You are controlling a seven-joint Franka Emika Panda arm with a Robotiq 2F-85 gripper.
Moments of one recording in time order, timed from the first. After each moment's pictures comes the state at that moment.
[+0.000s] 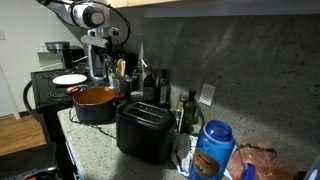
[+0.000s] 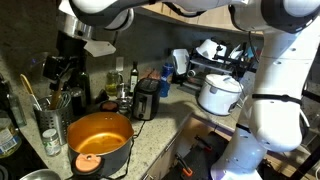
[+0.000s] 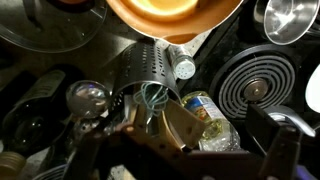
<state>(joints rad) 0.37 0.18 0.33 -1.79 0.04 2.22 -0.07</state>
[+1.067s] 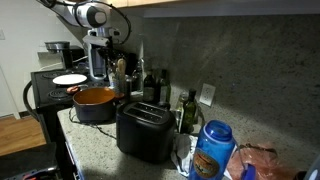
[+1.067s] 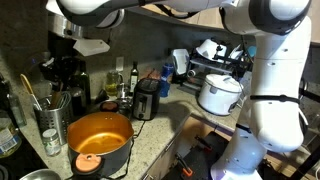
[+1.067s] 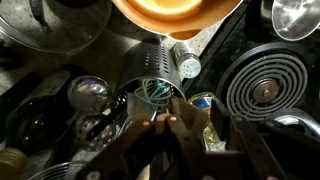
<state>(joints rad) 0.40 0.26 0.33 -1.68 -0.05 2.14 0.01</state>
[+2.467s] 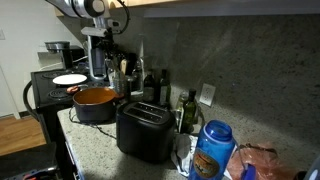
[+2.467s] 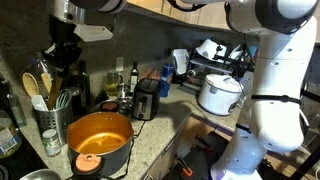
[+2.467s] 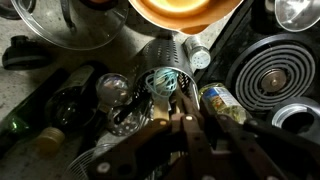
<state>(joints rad) 0.40 0.21 0.32 -1.63 -0.09 2.06 0.07</state>
